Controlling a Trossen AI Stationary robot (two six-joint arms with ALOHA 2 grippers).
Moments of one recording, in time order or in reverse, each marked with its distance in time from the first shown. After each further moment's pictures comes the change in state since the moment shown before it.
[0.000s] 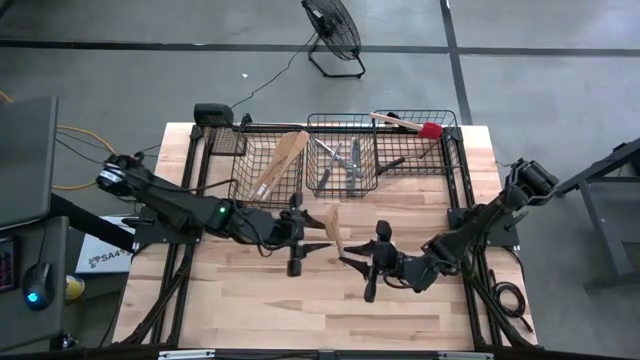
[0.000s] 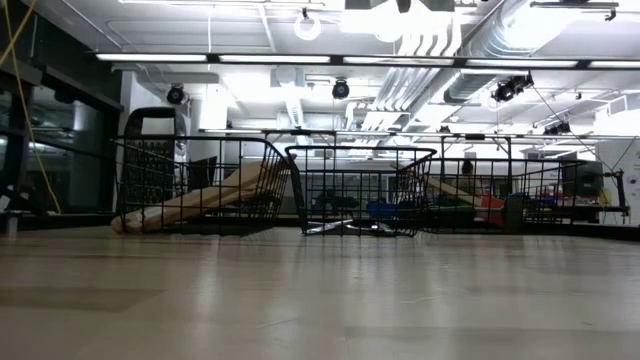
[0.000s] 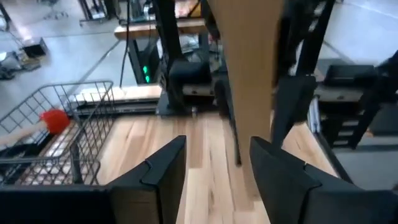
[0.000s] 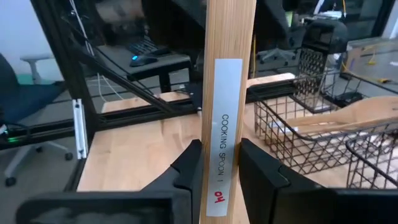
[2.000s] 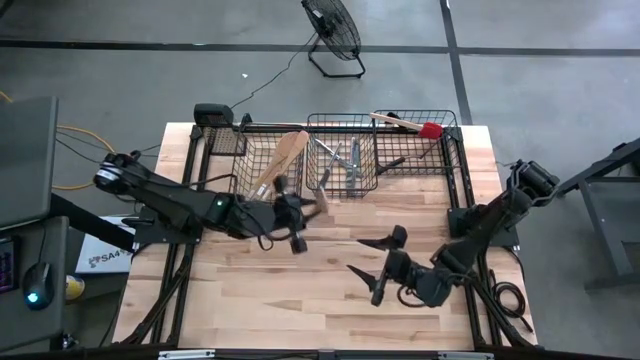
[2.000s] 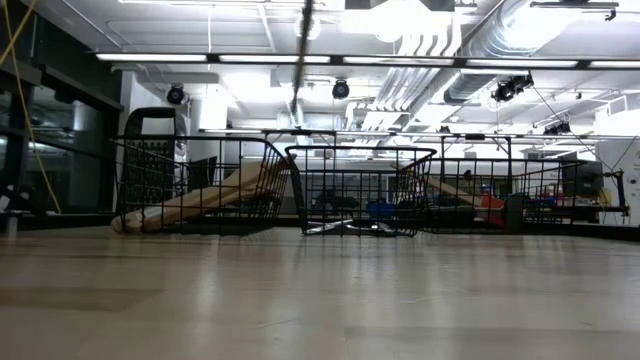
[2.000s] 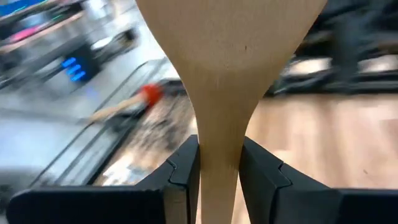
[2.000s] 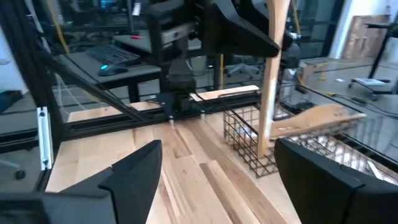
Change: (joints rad) left arm 0.030 -0.027 -0.003 -0.104 -0.291 0.031; right arm 0.099 0.000 0.000 -0.006 0.253 -0.032
